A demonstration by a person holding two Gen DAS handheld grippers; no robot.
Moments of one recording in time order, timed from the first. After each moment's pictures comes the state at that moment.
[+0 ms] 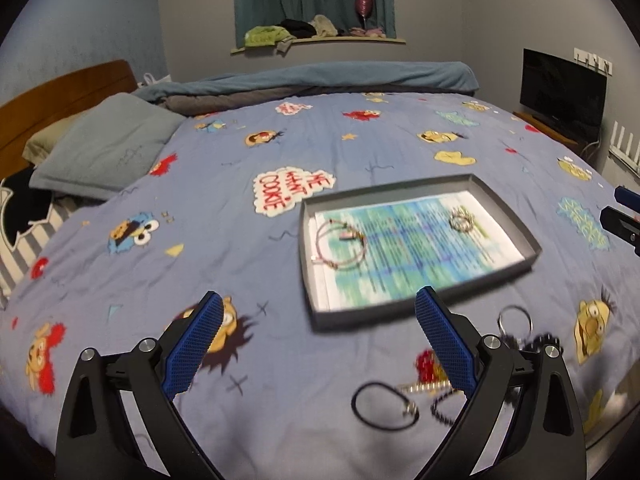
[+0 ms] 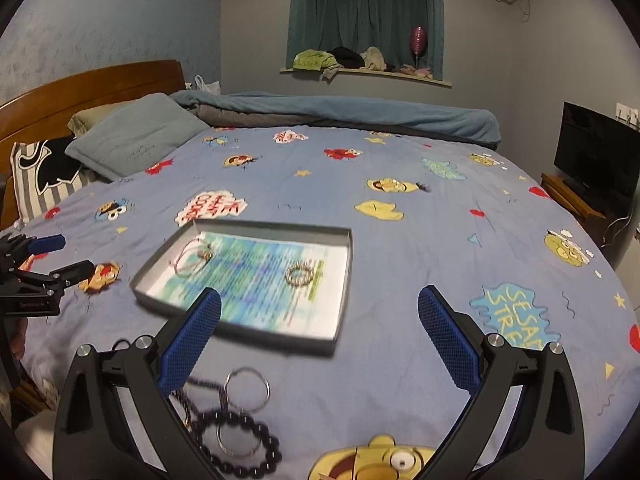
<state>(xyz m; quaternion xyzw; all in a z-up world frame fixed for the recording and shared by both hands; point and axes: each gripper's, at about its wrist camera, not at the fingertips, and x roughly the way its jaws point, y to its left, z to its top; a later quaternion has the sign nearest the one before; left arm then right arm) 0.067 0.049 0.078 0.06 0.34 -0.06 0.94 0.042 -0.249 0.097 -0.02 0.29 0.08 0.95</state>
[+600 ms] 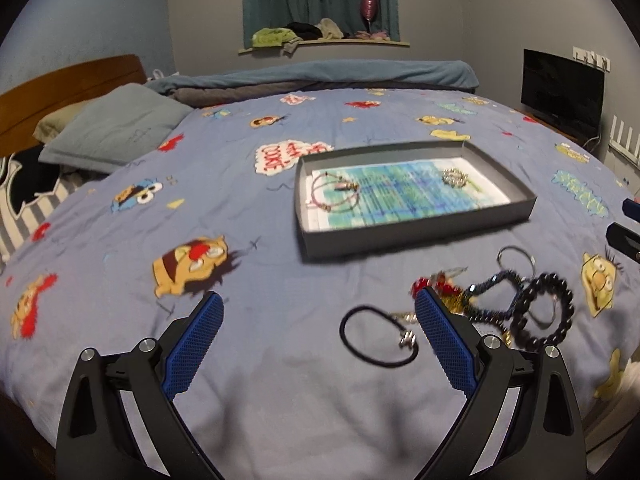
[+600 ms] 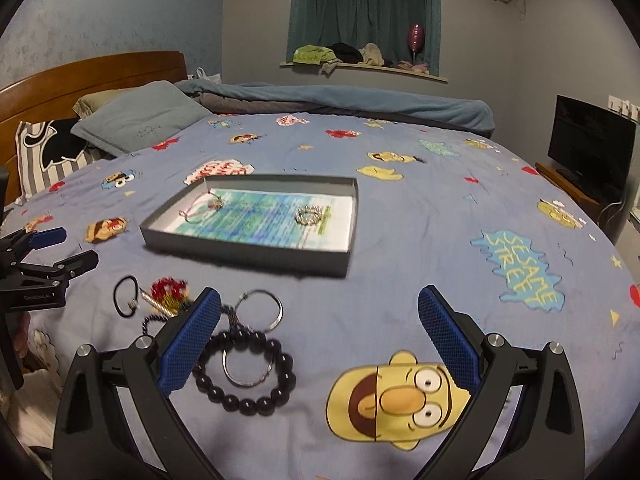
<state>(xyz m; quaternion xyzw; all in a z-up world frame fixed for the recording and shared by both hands) 0.012 0.047 0.021 0.06 0.32 -0.04 0.94 -0.020 -0.239 0.038 -0.03 0.29 0.06 0.96</state>
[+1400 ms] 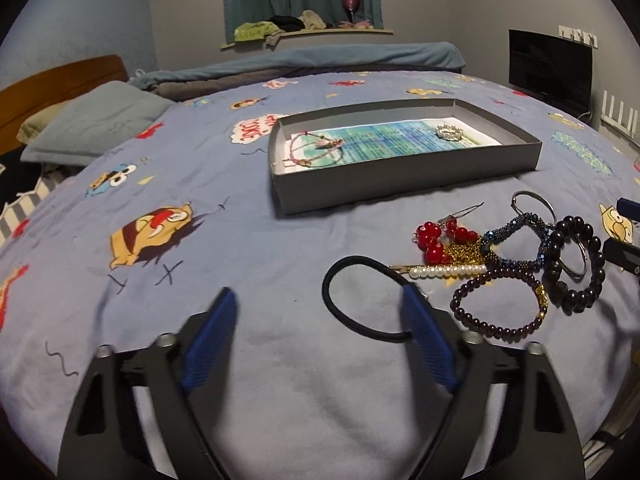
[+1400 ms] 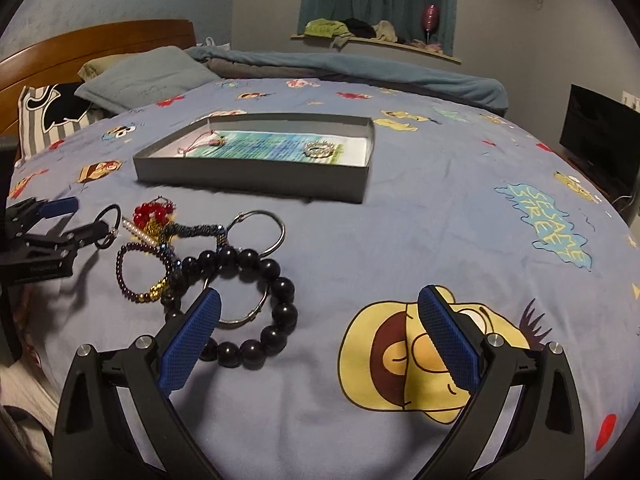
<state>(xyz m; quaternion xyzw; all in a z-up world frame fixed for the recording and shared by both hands) 0.020 0.038 -0.035 0.08 0.33 -0.07 0.94 -0.020 -0.234 -0.021 -0.05 0.33 0.09 0.94</state>
